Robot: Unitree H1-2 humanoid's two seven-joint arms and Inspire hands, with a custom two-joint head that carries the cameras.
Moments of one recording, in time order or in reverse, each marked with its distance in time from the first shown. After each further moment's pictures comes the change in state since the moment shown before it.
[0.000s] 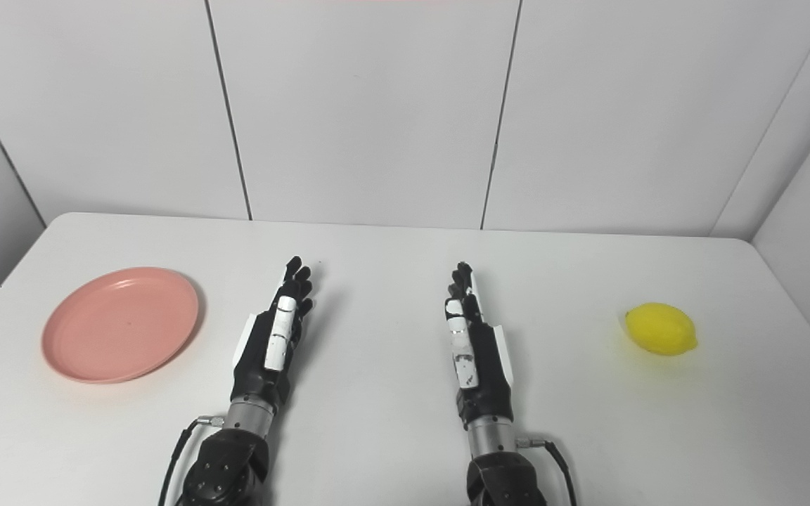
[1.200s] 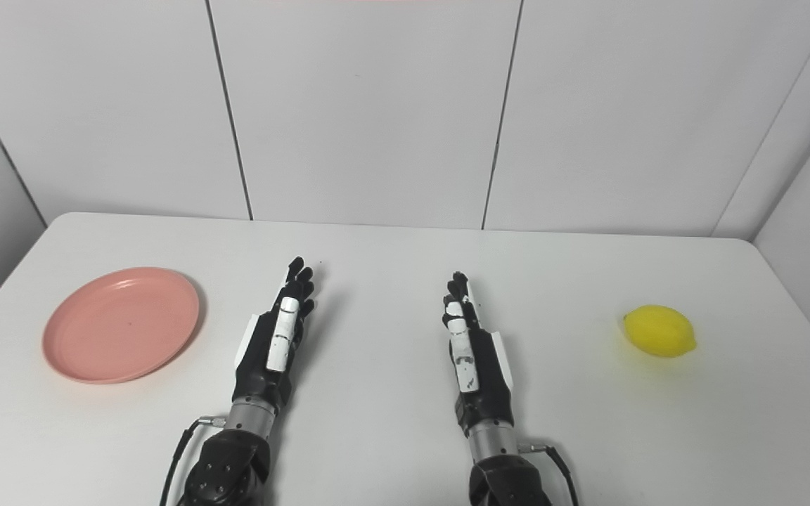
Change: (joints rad) left arm 0.001 -0.002 -0.017 0.001 0.011 0.002 -0.001; right arm 0.024 -0.015 -0.003 -0.065 0.040 0.094 0.012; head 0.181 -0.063
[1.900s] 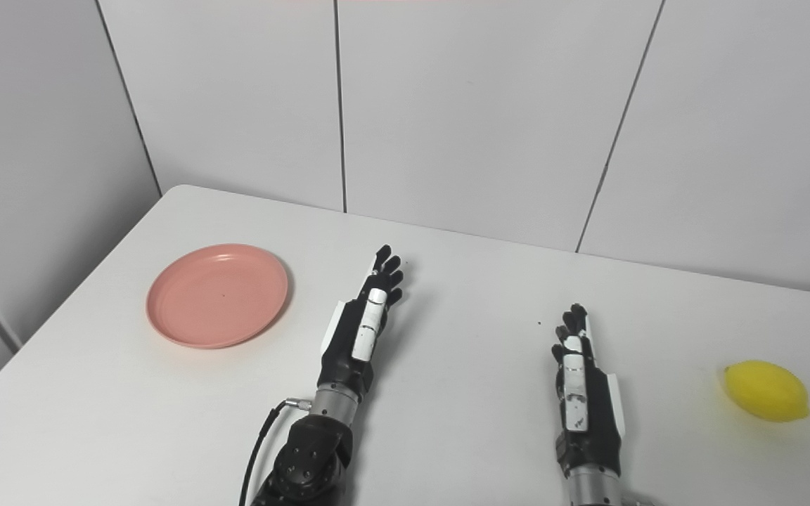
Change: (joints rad) left arm -0.019 -0.061 0.028 0.047 0.033 -0.108 0.098; right arm 0.010 -0.044 -0.043 0.013 0.018 -0.008 0.012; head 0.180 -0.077
